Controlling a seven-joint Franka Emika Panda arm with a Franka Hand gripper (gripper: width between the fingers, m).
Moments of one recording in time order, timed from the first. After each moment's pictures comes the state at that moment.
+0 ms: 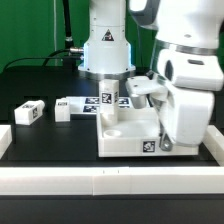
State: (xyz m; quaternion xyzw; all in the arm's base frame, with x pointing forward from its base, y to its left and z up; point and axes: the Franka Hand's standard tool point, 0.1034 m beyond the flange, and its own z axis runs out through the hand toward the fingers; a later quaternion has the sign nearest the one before) arm 0.594 0.062 0.022 0.71 0.70 -0.04 0.05
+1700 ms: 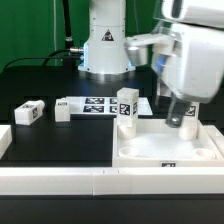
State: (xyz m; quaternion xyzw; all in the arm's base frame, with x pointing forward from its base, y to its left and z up) arm 0.642 0.023 0.103 0.71 0.70 -0.03 0.07
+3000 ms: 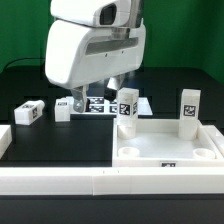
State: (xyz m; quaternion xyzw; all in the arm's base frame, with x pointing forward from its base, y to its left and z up) arm 0.588 -0.053 0.094 0.90 0.44 -0.04 0.06
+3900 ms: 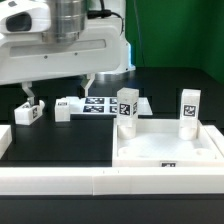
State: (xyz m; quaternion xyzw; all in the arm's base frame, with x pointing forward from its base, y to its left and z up) arm 0.544 -0.115 0.086 0.98 0.20 -0.08 0.01
